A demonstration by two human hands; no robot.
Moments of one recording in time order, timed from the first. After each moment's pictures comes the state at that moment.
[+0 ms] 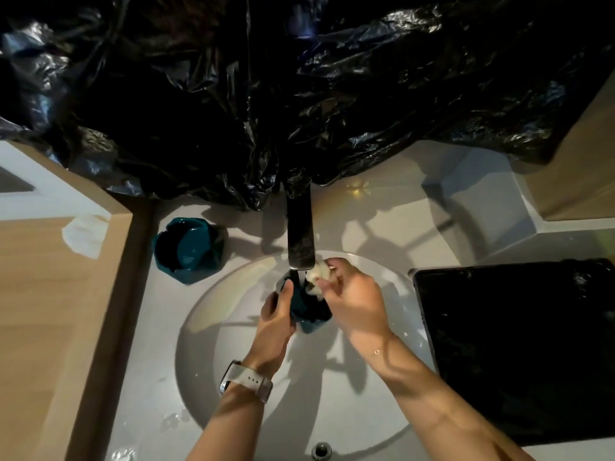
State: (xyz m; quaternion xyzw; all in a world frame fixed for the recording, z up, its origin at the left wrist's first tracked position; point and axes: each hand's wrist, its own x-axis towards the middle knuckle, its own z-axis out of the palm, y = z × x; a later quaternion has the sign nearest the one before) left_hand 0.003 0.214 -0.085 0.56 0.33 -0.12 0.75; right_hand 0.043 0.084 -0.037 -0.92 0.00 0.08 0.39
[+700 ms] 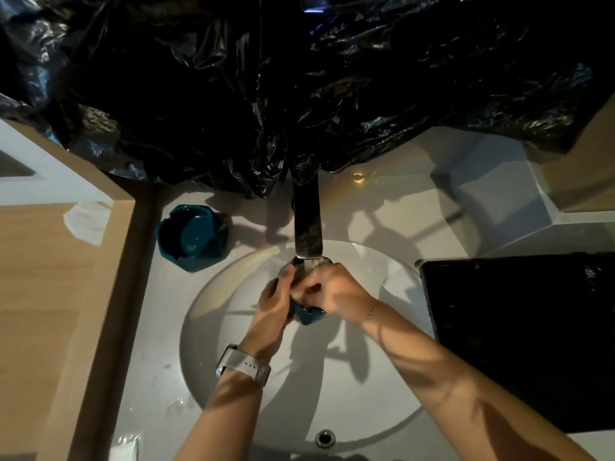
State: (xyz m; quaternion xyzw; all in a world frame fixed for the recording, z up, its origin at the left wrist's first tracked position) left_hand 0.008 0.227 -0.080 0.57 0.30 -0.14 0.75; right_hand 0.061 0.102 -0.046 -0.84 -0.15 0.30 0.42
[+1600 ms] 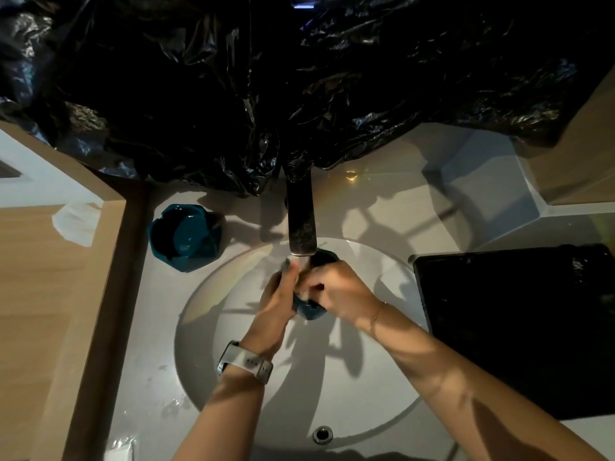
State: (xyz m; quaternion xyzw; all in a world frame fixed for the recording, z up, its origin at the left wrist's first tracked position) left_hand 0.011 0.217 -0.068 0.61 0.26 -0.15 0.74; right_hand 0.055 0.091 -0.042 -0.85 -0.17 0.26 0.42
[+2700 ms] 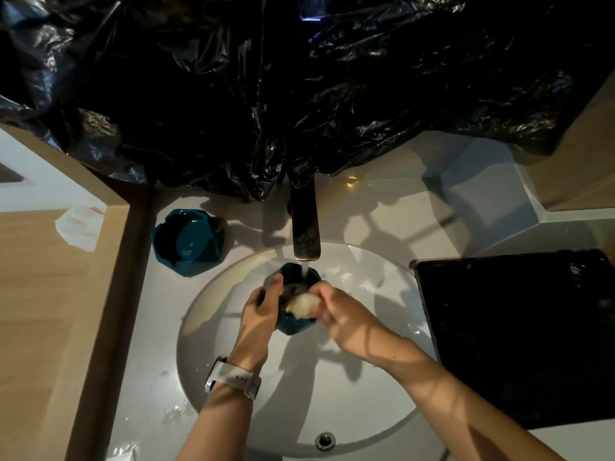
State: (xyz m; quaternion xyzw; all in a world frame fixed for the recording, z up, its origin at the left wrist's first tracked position) left_hand -0.001 0.240 -0.076 0.61 0.34 -0.12 0.70; right_hand 0.023 0.081 -0.042 -0.88 -0.17 0.28 0.35
